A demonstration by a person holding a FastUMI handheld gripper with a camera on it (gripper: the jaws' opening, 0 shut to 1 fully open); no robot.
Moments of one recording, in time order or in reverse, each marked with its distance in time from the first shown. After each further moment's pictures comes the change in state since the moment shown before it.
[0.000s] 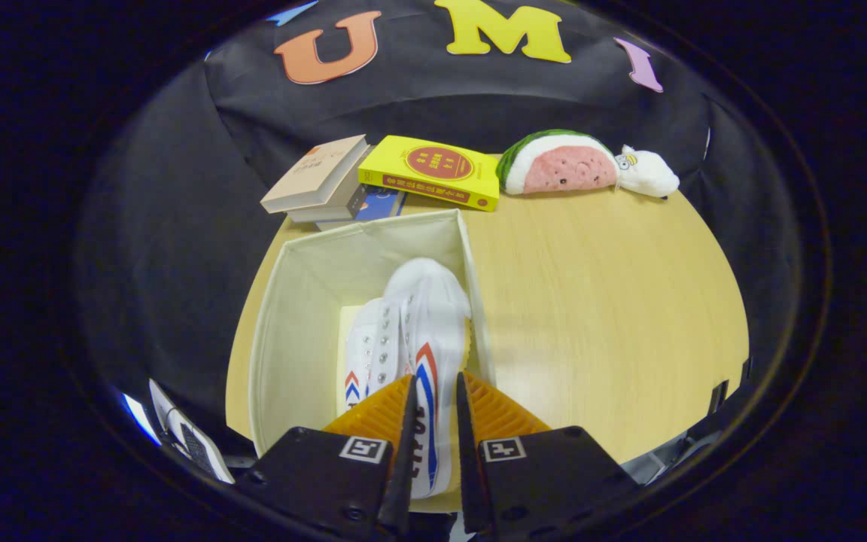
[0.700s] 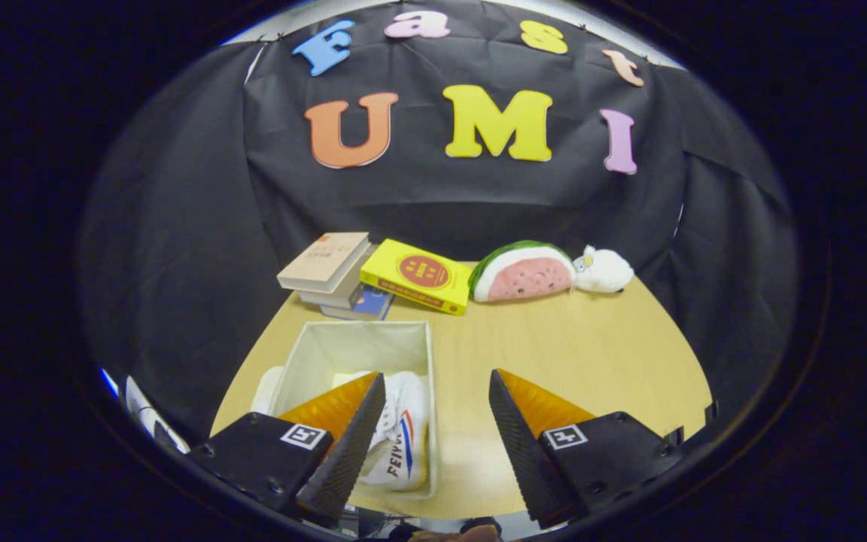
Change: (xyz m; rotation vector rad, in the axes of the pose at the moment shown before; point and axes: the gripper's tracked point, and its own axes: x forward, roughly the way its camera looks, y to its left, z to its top) arm -0.127 -0.040 0.046 -0.076 -0.463 -0.082
